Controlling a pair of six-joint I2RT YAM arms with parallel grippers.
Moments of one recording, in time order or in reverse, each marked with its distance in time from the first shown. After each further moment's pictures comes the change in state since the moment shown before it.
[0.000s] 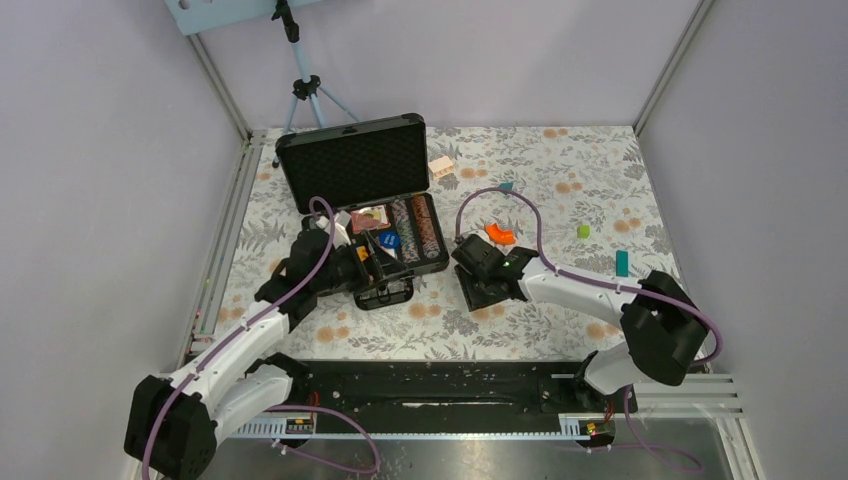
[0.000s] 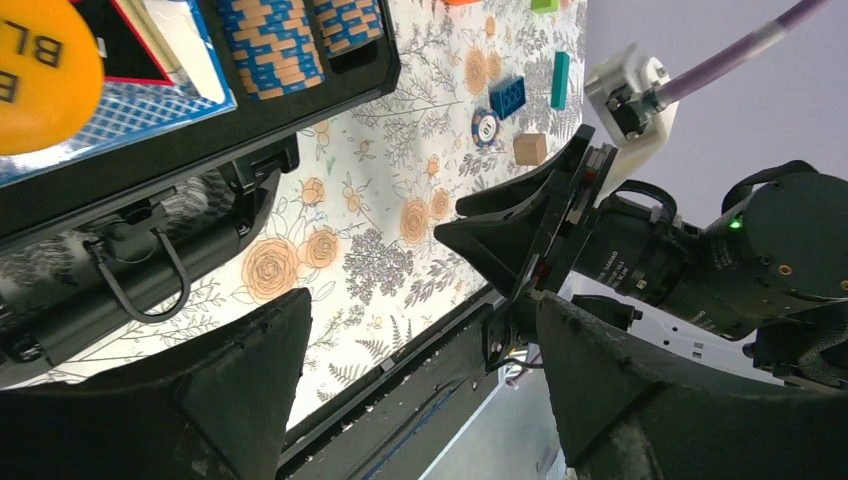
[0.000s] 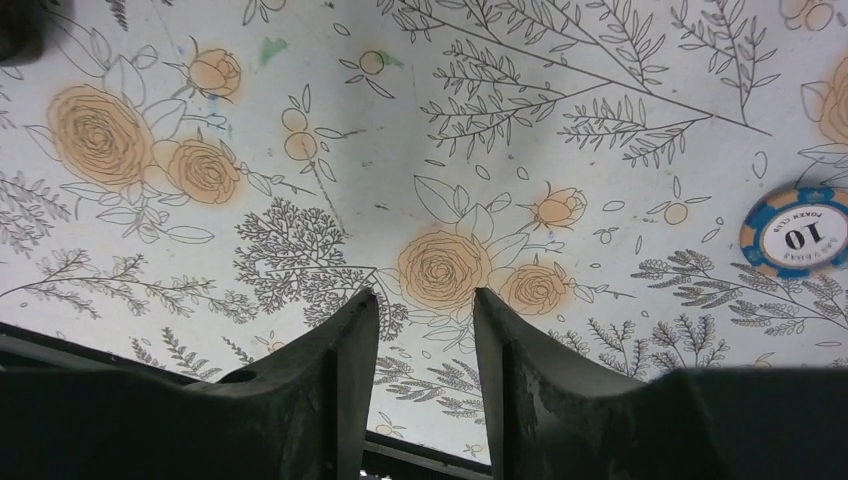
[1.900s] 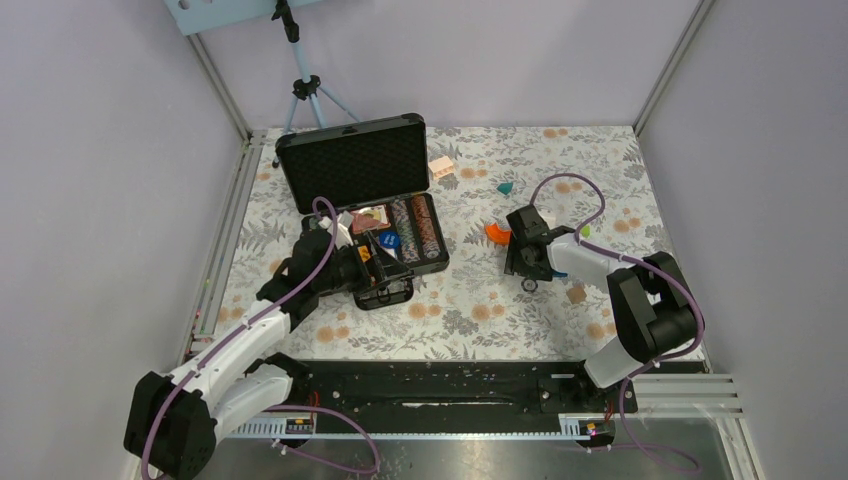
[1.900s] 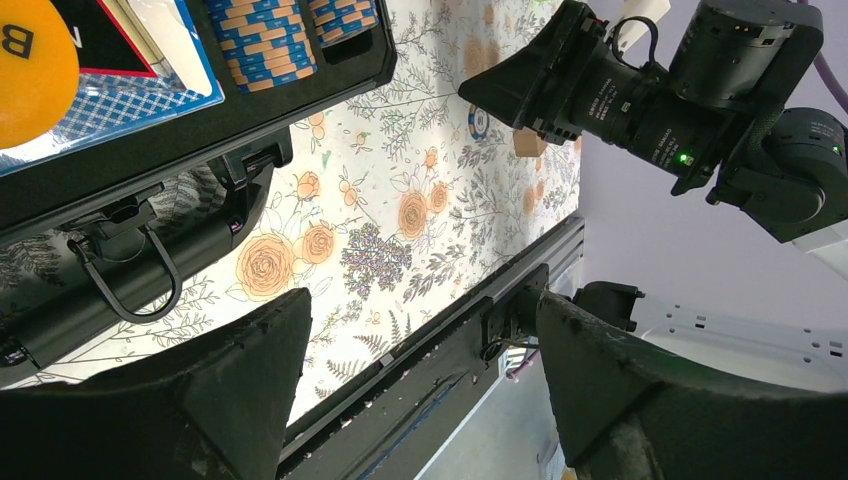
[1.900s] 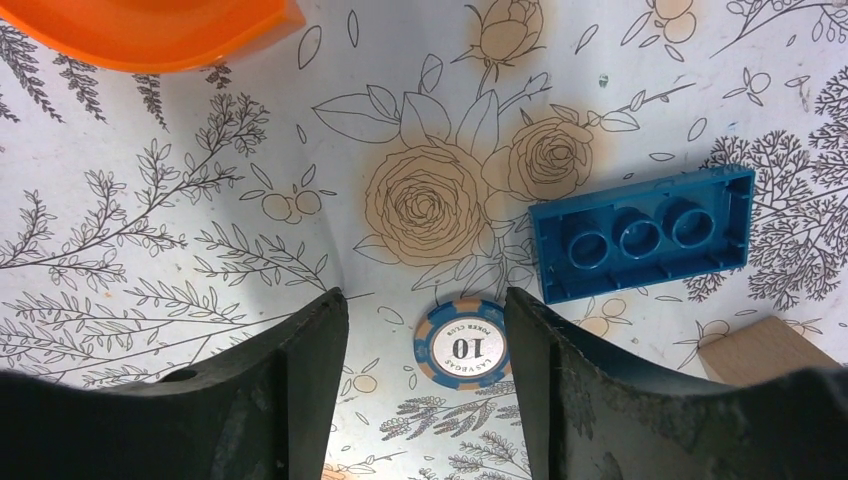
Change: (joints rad) left arm -0.023 0.018 0.000 0.015 0.007 -0.003; right arm -0.453 0.083 -0.069 0.140 0.105 0.094
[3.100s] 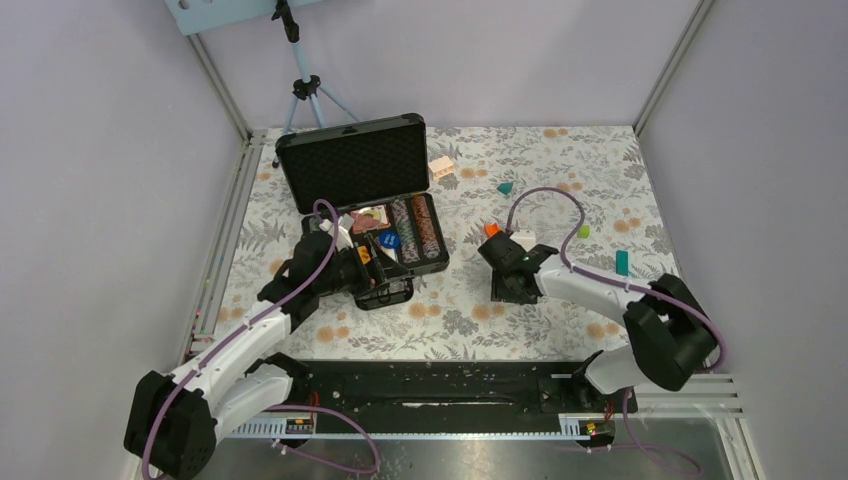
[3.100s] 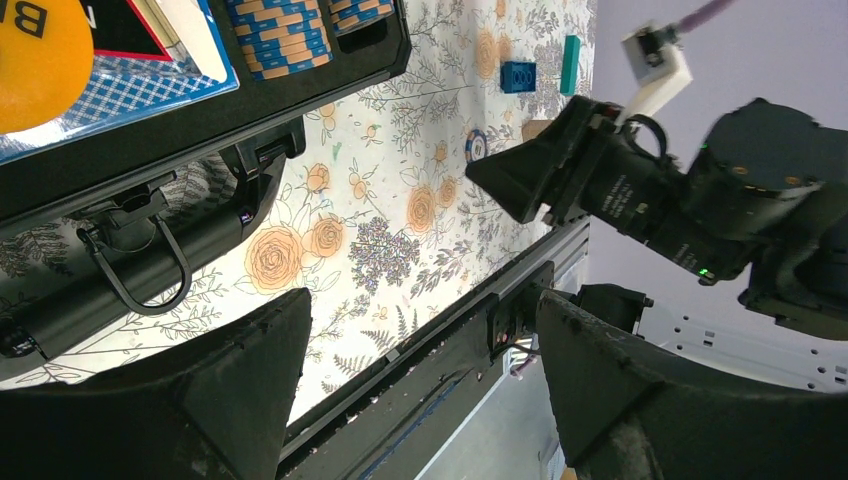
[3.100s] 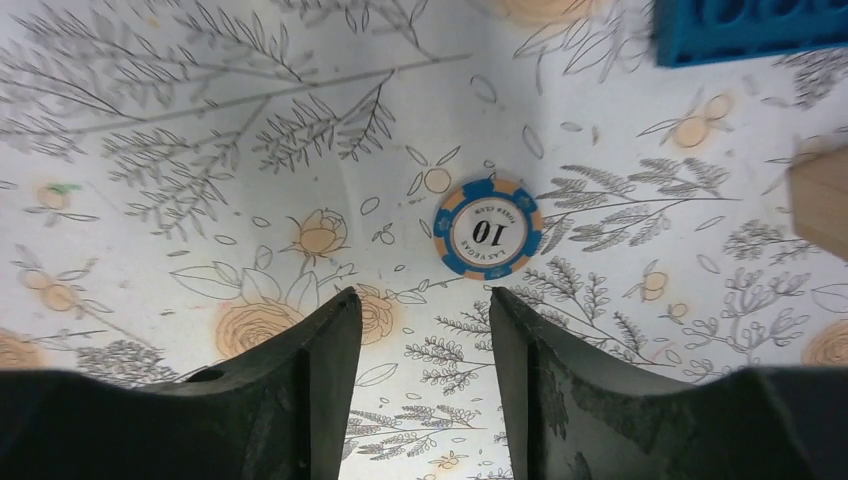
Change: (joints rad) left arm 0.000 0.006 -0.016 0.000 0.000 0.000; right arm 0.286 -0.100 -0.033 -0.200 0.040 0.174
